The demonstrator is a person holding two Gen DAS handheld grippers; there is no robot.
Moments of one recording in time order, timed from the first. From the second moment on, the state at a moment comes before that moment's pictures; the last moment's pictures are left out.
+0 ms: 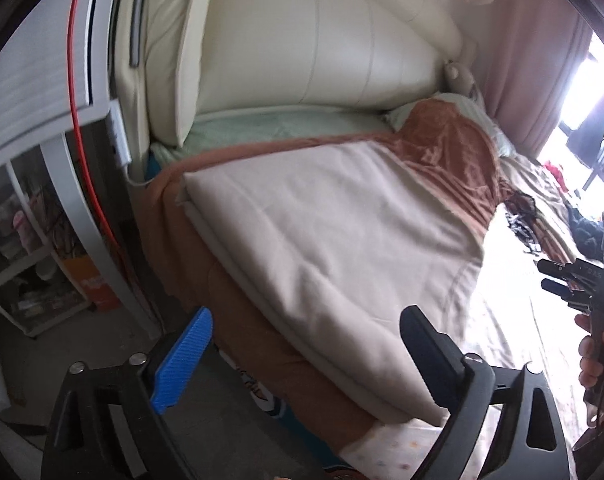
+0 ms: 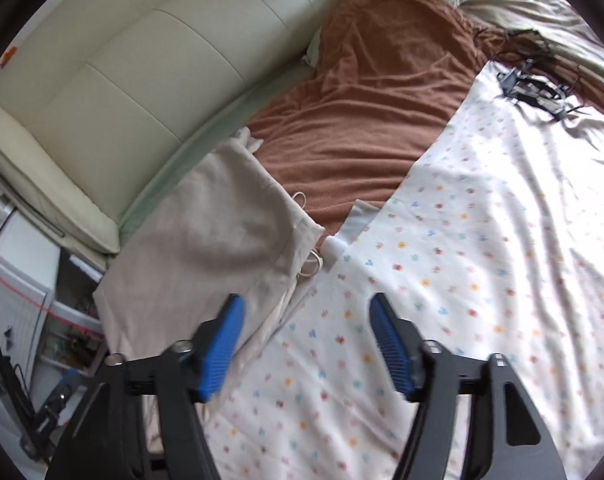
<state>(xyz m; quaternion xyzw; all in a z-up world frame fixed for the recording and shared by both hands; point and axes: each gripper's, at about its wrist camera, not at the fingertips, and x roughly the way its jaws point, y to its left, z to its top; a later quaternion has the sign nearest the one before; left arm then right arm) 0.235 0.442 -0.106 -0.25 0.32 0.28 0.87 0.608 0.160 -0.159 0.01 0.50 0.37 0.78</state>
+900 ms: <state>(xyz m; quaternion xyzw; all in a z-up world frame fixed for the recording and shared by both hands) 0.209 0.239 0.013 -0.11 0.25 0.19 0.94 0.496 -0.072 -0.043 0.00 0.38 0.33 0.86</state>
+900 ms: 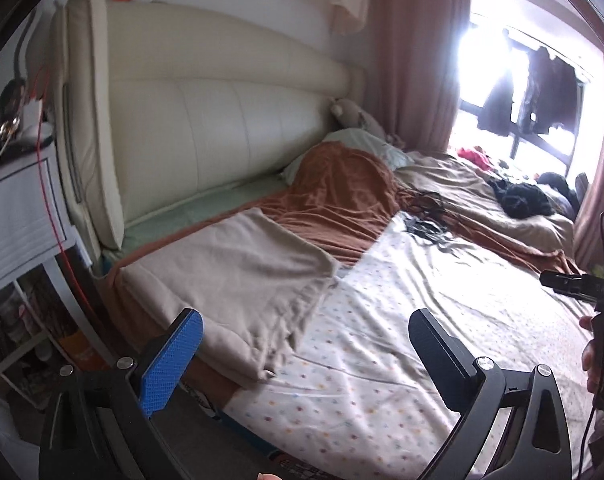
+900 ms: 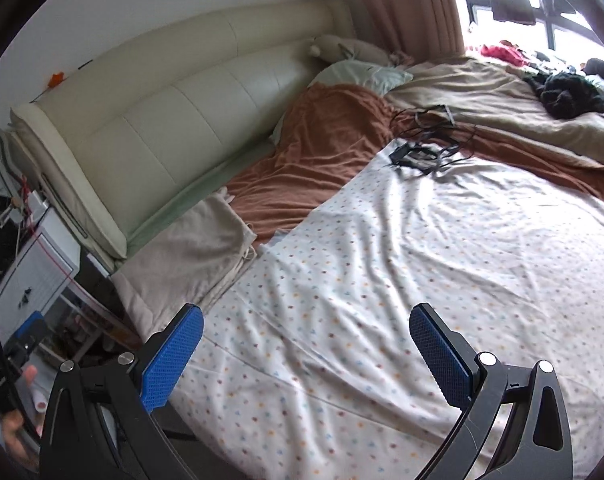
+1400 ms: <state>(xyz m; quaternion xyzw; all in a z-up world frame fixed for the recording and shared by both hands) 0.175 0.148 0.009 -0.08 0.23 0.14 0.96 0.408 -0.178 -0.023 0.00 0.32 0.30 0.90</state>
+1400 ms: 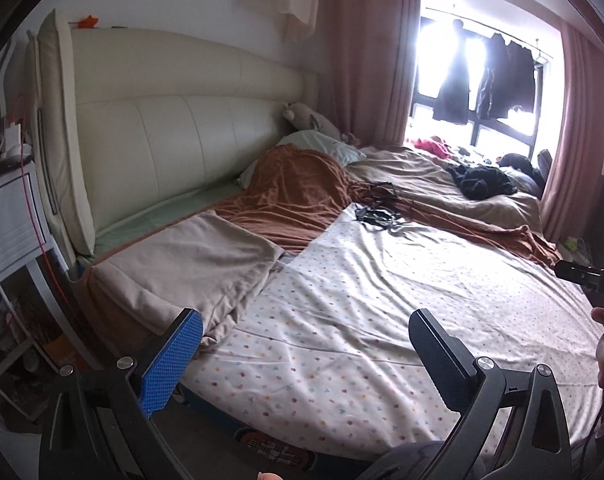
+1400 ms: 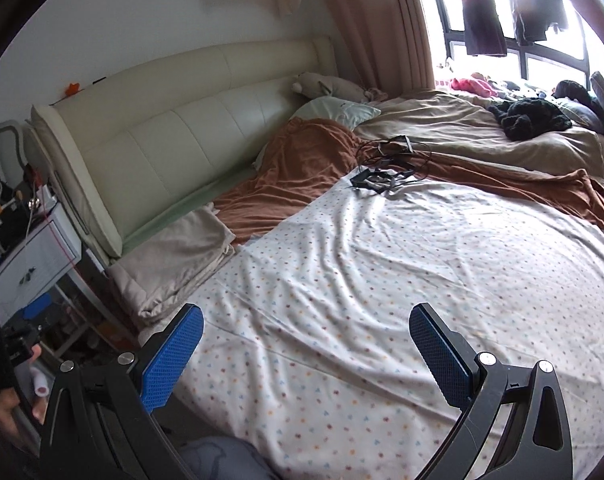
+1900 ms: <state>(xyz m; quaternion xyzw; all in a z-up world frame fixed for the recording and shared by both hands) 0.113 0.077 0.003 -0.05 0.20 0.10 0.97 0.306 -0.248 -0.039 -0.04 0.27 0.24 0.93</state>
